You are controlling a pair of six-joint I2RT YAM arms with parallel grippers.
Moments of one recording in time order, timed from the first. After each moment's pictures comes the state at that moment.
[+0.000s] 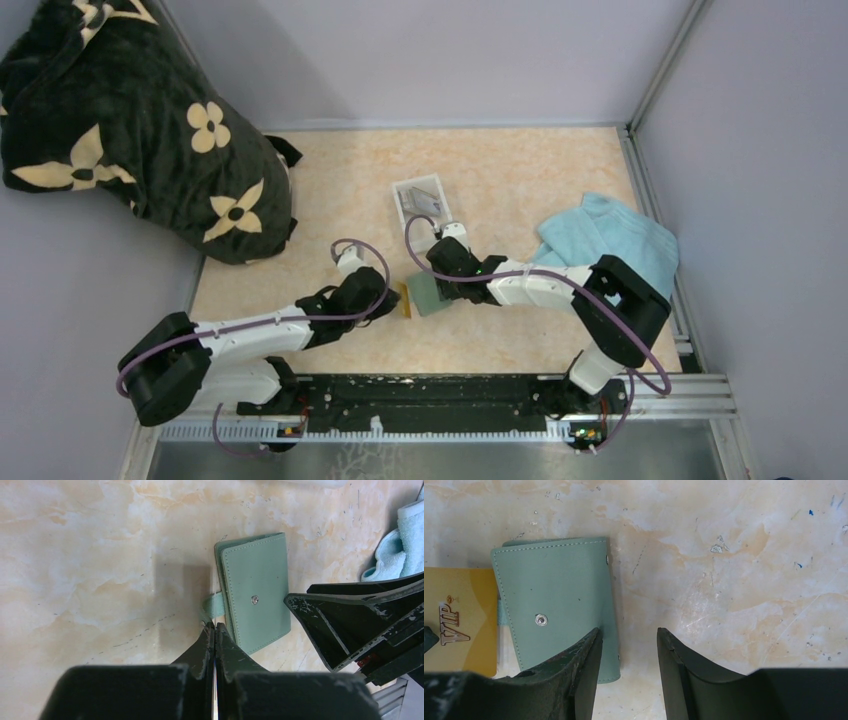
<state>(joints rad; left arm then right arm) -0.93 1.19 0.44 0.04 -0.38 -1.14 0.91 1.59 0.85 -0.23 0.33 0.51</state>
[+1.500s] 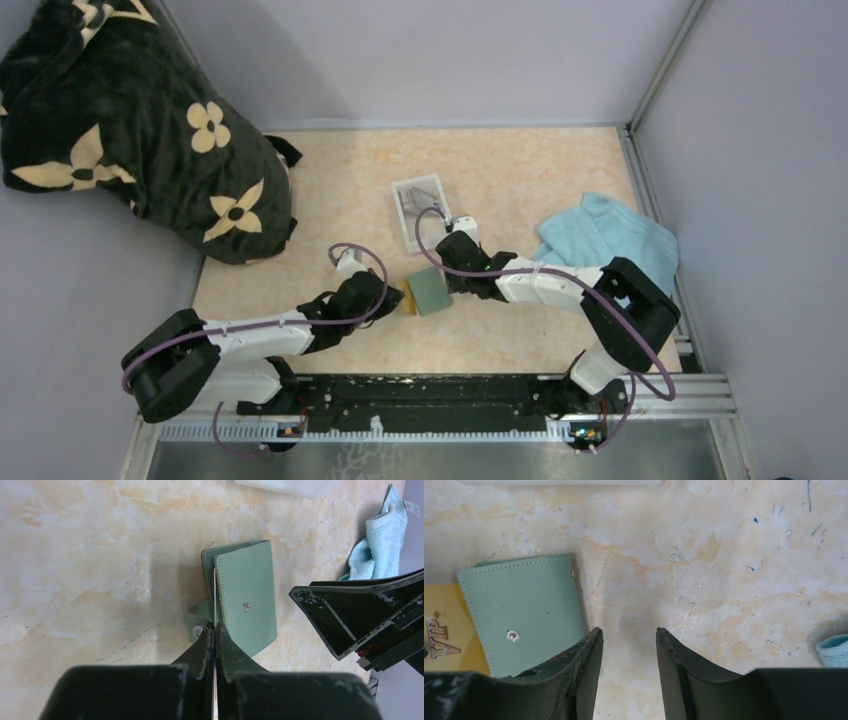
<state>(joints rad) -0.93 1.22 0.35 0.23 -0.38 -1.18 0.87 1.54 0.83 -0.23 0.36 0.49</state>
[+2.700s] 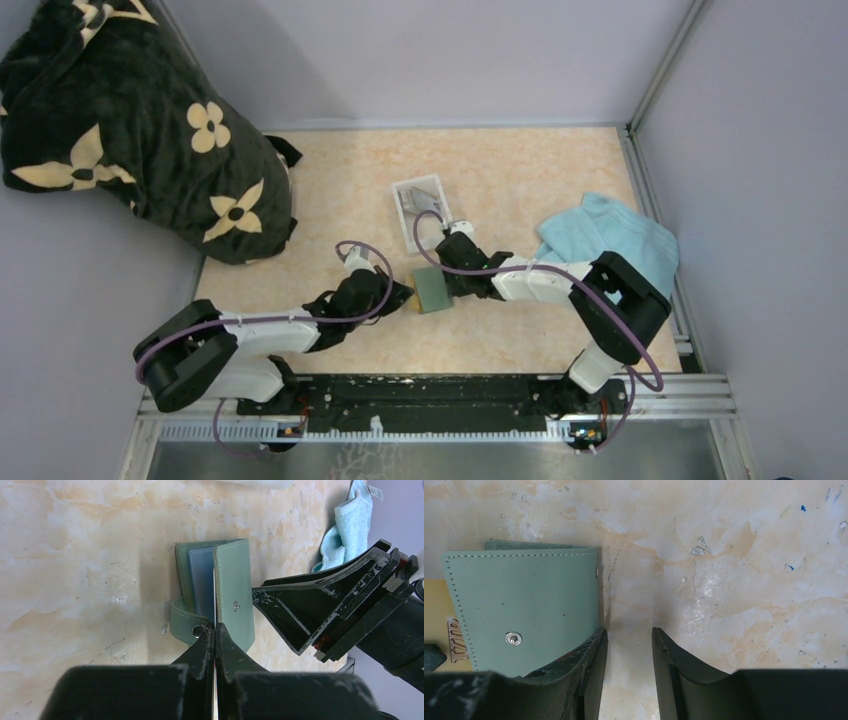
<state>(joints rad) -0.90 1.30 0.34 0.44 -0.28 -1.14 0.84 1.60 0.82 -0.21 0.26 0.49</state>
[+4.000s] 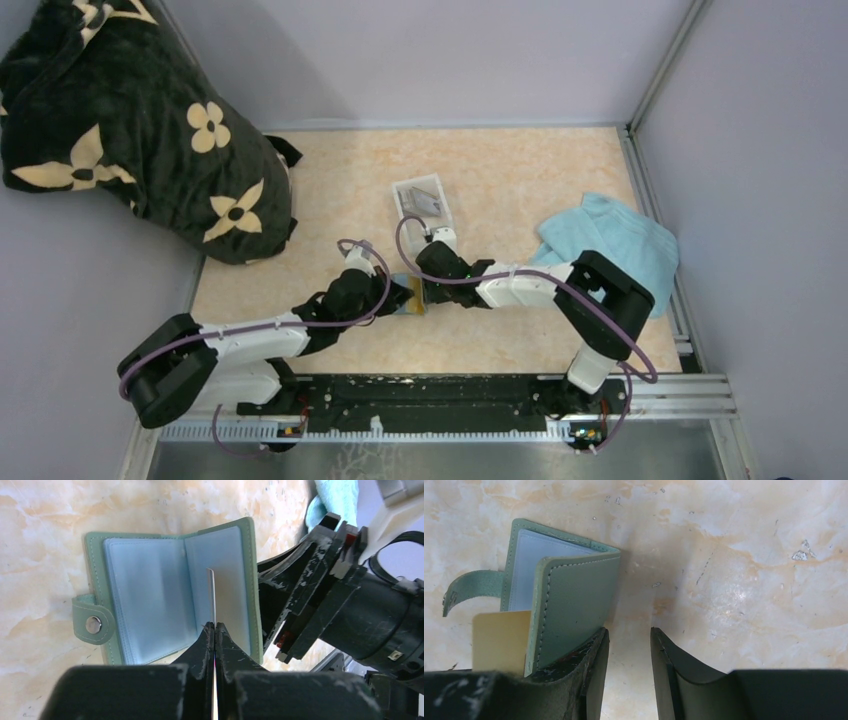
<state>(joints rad) -0.89 1.18 0.32 0.42 -0.18 -1.00 0.96 1.68 0.88 -0.14 0.26 0.61</state>
